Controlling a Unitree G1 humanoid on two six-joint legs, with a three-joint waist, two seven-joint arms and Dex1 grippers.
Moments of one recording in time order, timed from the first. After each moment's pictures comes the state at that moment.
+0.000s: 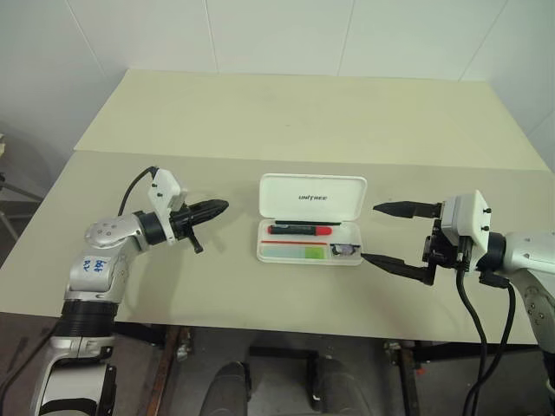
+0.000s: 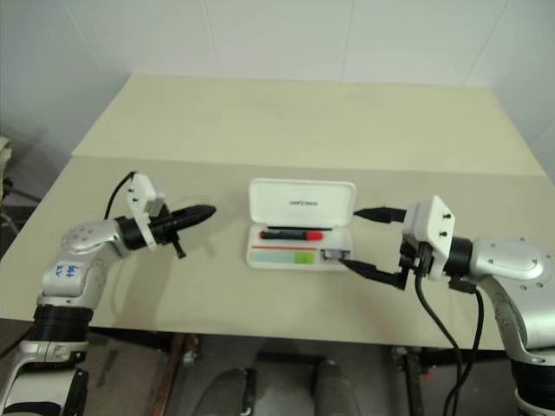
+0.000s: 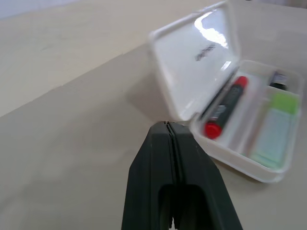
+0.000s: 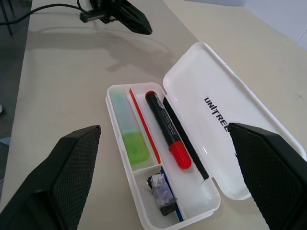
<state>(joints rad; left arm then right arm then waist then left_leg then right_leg) -0.51 0.58 0.06 0.18 -0.36 0.30 -0.85 -0.21 -0.82 -0.21 -0.39 0.51 0.35 1.09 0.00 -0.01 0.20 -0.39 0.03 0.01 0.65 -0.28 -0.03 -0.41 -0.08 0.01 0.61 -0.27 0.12</state>
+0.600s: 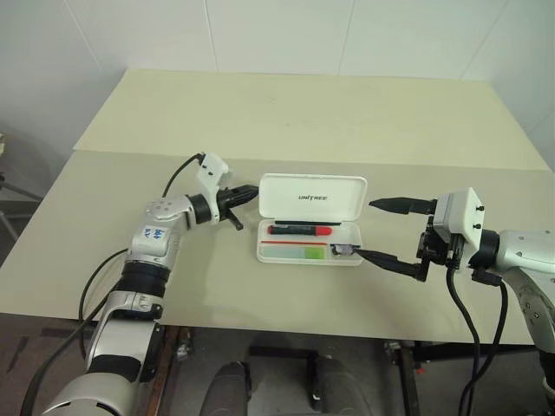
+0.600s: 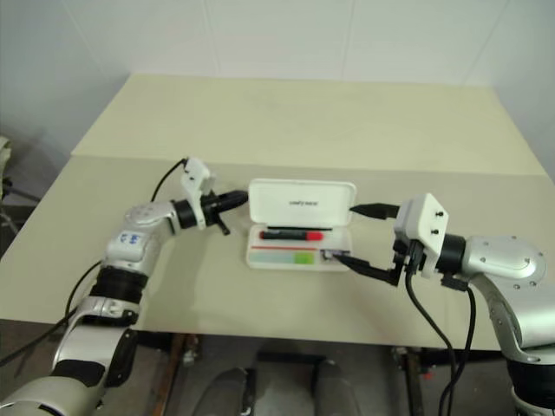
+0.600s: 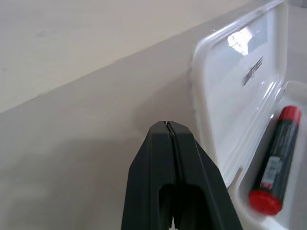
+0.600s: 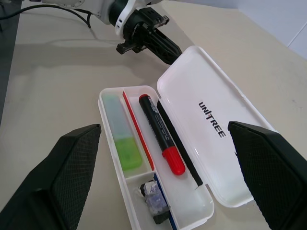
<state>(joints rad) -0.76 0.37 -0.02 0.45 -0.25 0.29 -0.80 -0.21 -0.82 -0.20 -0.43 0.51 0.35 1.02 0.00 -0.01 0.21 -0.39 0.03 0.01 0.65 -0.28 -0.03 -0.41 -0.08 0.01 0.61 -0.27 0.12</state>
